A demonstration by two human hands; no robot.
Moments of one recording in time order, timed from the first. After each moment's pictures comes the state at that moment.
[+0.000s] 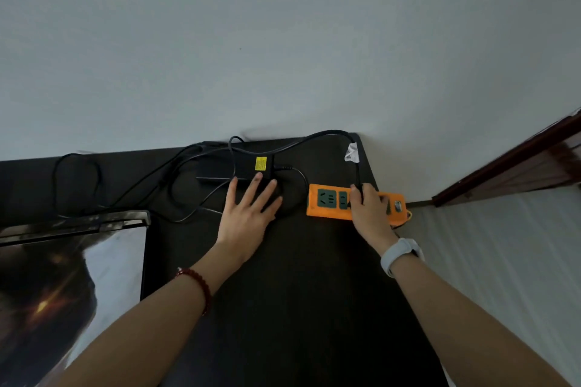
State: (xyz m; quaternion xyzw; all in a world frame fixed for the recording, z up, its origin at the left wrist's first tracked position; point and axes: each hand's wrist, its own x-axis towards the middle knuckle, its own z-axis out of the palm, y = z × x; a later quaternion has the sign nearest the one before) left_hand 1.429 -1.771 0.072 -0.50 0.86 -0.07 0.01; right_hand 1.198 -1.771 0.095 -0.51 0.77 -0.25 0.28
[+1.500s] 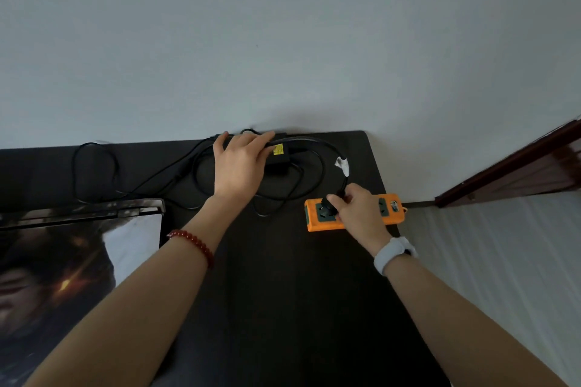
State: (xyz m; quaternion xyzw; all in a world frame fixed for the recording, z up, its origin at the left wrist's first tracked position) left_hand 1.437 -1.814 0.137 -0.61 0.73 0.06 -0.31; right_hand 1.228 -1.758 0.113 -0.55 0.73 -0.24 0.32
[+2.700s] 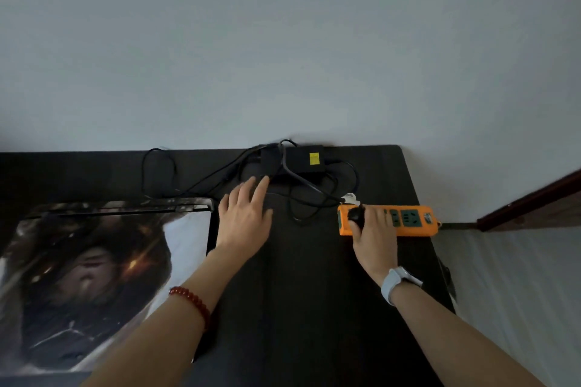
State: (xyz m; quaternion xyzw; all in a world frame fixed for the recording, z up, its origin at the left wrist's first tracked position) left_hand 1.492 -1.735 0.120 -0.69 0.71 0.12 -0.11; right_hand 1.255 -1.727 0.083 -0.65 0.74 -0.14 0.12
